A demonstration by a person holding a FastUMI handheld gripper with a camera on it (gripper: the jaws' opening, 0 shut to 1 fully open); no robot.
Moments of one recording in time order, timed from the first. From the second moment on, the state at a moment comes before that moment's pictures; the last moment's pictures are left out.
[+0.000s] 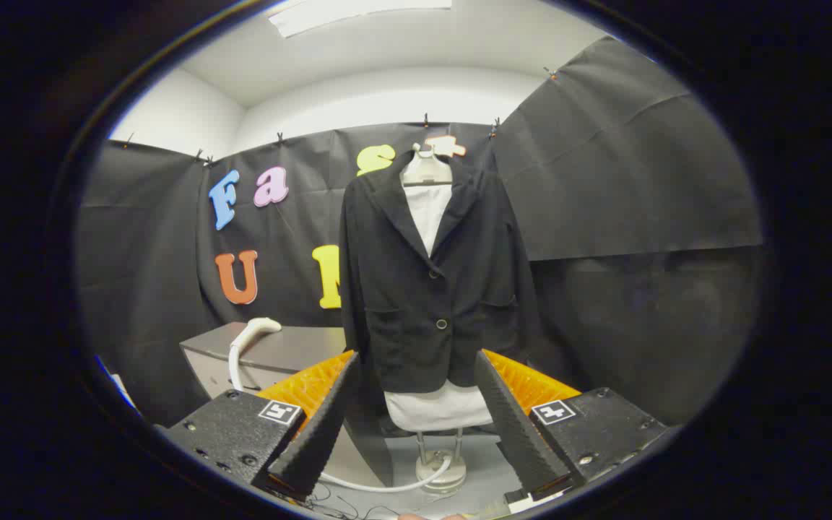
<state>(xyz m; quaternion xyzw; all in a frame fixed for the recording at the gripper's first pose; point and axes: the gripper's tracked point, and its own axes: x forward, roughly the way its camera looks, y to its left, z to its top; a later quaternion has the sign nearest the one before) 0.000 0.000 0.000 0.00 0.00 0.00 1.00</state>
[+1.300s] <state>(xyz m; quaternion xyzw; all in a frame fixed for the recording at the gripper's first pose) 0.061 0.098 0.009 -0.04 0.01 0.05 1.00</state>
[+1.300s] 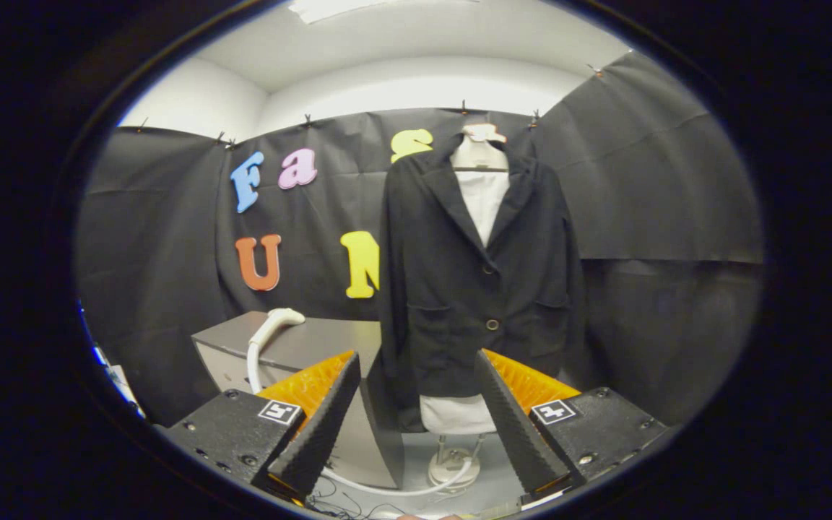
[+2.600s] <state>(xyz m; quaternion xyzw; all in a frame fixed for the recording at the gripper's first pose) 0.326 0.459 -0.074 -0.07 0.28 0.26 0.92</state>
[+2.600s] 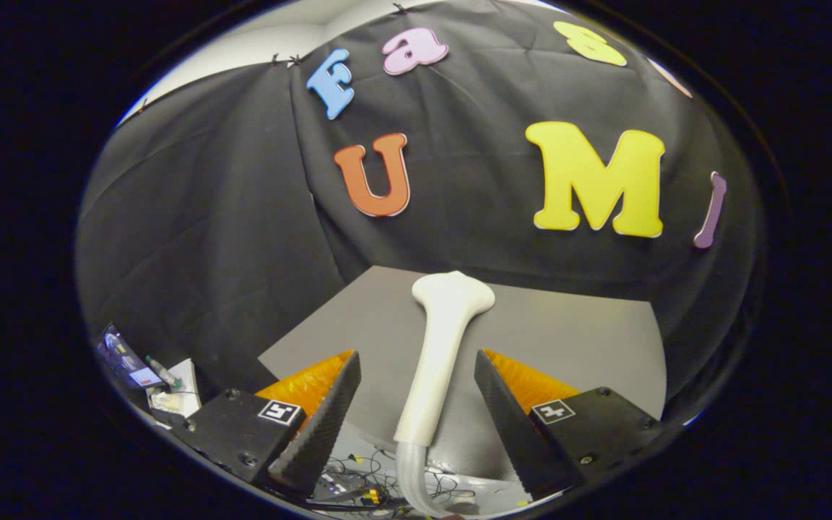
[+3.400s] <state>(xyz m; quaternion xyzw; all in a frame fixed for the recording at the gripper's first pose) 0.368 0.476 -0.128 -0.05 0.37 0.20 0.90</state>
